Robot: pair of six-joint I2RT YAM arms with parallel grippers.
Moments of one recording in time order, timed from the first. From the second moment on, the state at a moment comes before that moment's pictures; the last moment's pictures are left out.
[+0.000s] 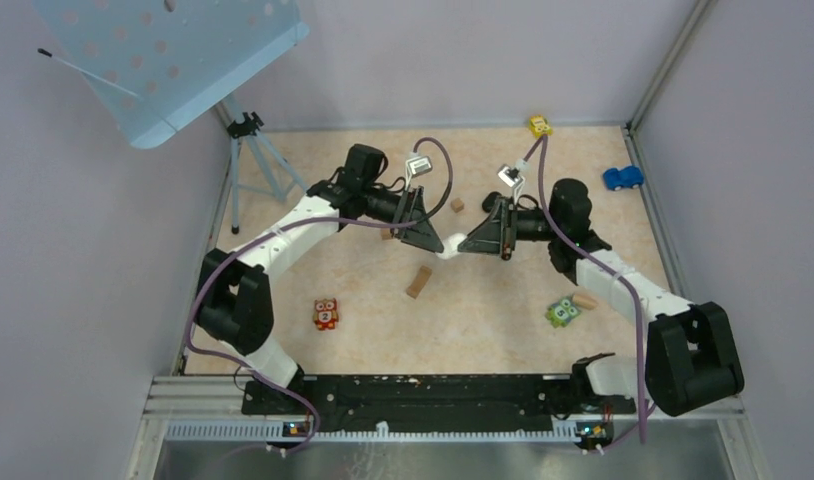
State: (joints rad) left arm -0.49 1.64 1.31 -0.36 1.28 -0.43; right arm 0.31 1.28 0.68 0.53 -1.14 0.74
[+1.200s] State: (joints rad) left arm -0.57 1.68 1.30 -0.35 1.27 -0.48; right arm 0.31 1.27 0.71 0.31 -1.31 0.59
